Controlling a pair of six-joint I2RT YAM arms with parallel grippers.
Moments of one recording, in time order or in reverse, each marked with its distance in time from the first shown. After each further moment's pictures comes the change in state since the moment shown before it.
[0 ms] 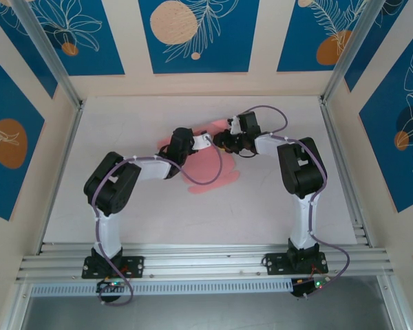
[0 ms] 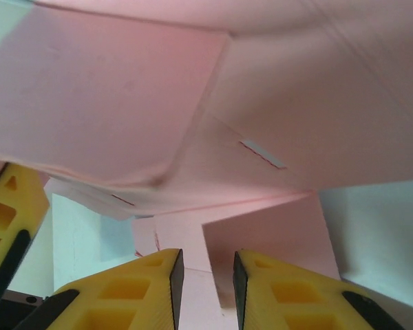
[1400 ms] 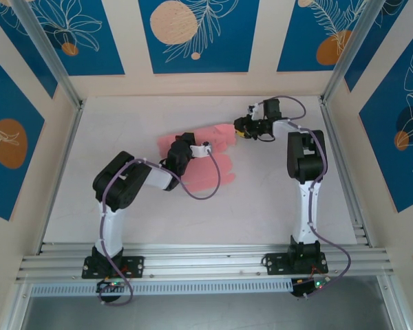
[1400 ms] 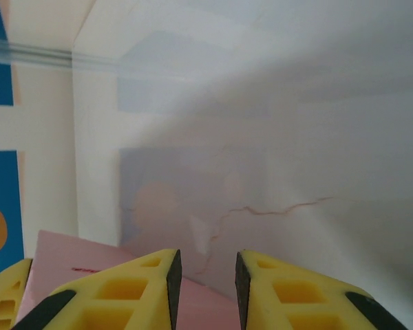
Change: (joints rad) left arm -0.015 0.094 -0.140 0.456 0.003 0.253; right arm -0.214 0.230 0.338 -0.173 -0.209 -0.108
